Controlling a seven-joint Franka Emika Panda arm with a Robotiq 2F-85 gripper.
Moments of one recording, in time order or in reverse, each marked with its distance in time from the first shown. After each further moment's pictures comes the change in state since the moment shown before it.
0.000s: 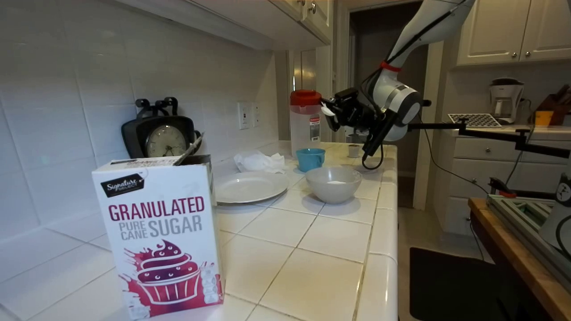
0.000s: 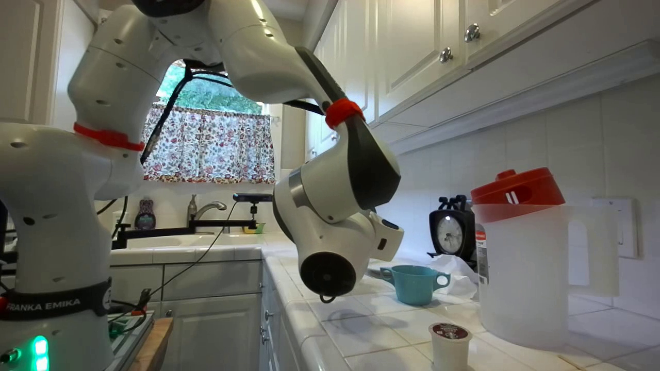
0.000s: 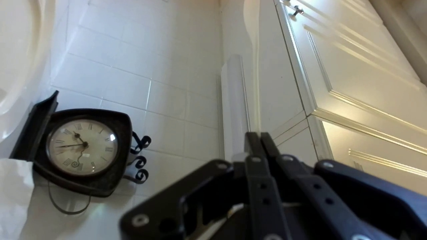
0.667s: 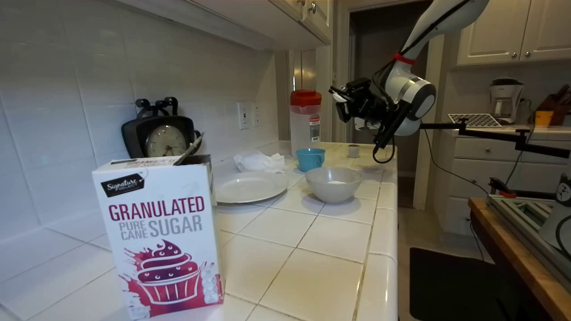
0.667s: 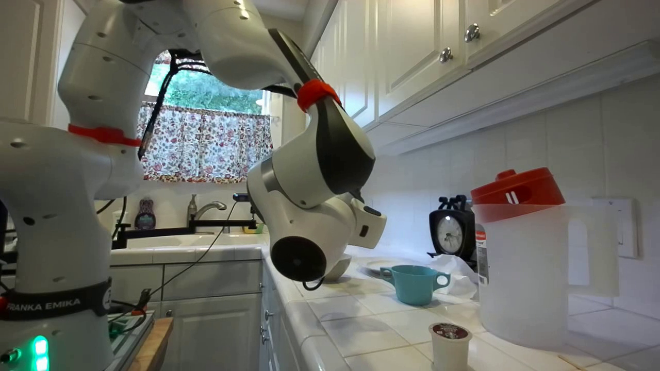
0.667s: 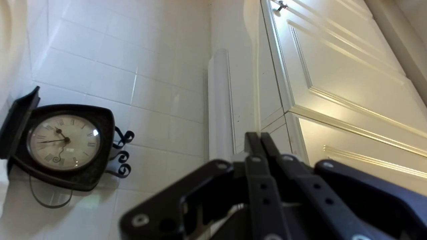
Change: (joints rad) arm 0.000 -0.119 -0.031 -0.114 -0.006 -0.001 0.004
